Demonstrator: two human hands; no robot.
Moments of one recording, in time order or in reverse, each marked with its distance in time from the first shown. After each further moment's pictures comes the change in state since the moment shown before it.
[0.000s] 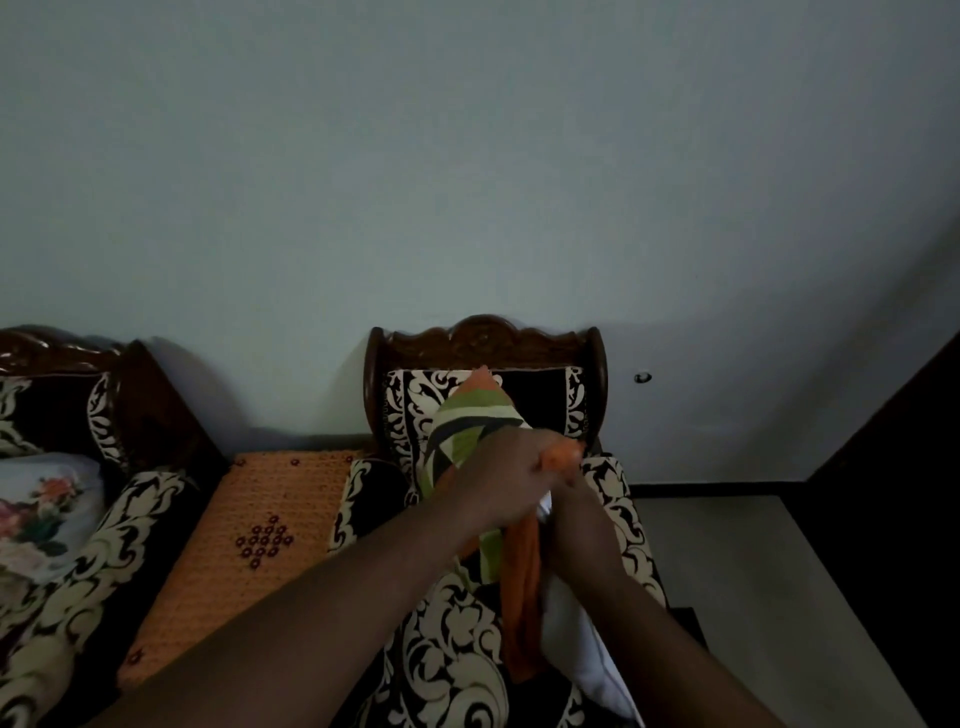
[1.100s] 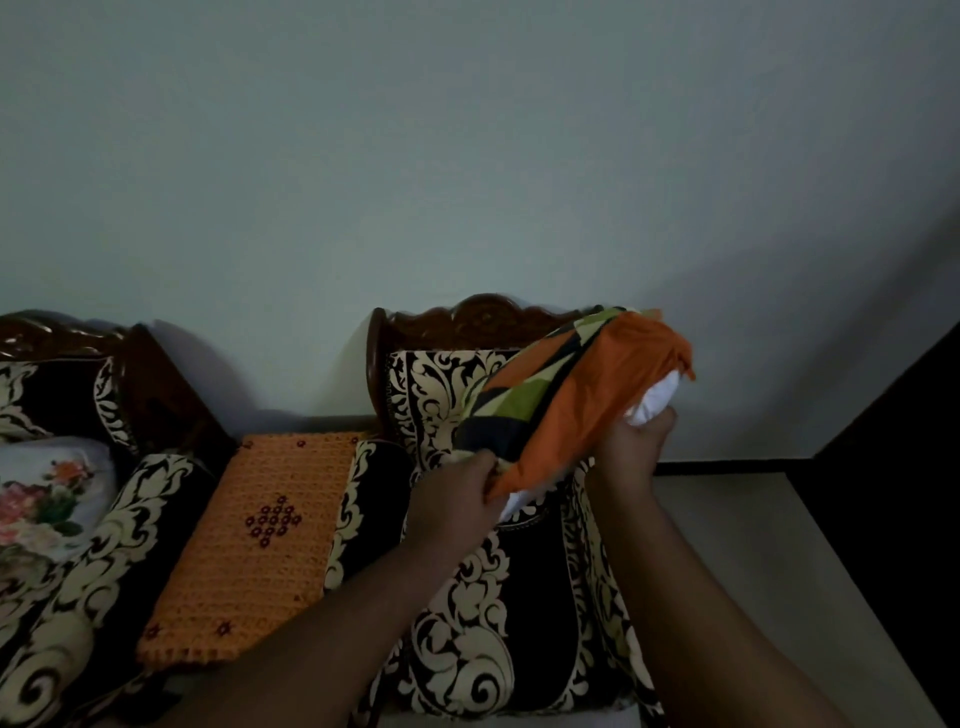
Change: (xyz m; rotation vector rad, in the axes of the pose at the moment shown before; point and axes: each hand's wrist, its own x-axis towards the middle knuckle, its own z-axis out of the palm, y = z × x) left_hand -0.052 -0.064 0.026 0.417 0.222 -0.142; right_hand 0.063 -0.003 -0.033 1.062 0.633 0.487
